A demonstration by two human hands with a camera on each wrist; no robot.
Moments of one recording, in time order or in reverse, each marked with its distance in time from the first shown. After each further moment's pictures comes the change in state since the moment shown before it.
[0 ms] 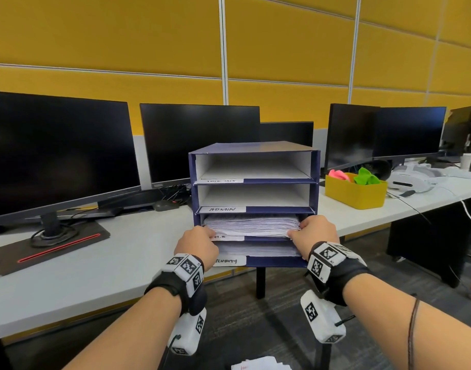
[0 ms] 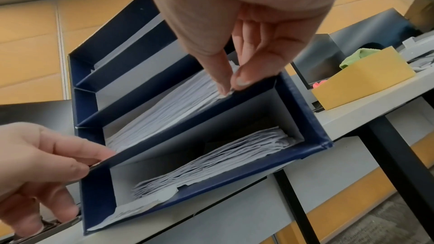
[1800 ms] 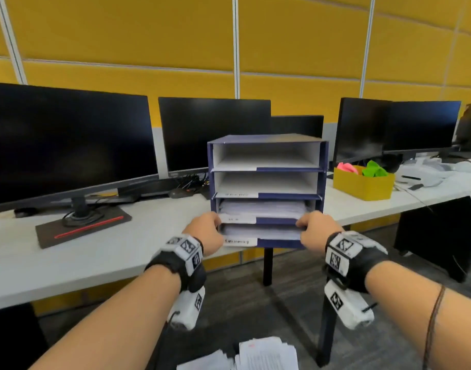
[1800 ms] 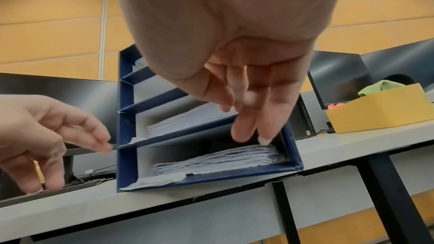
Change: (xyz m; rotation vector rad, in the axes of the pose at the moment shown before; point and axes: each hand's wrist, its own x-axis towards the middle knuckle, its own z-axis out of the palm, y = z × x) left_hand -0.034 -0.011 -0.034 -0.038 -0.123 0.050; right_hand -0.040 -0.003 -0.026 -0.358 -0.303 -0.220
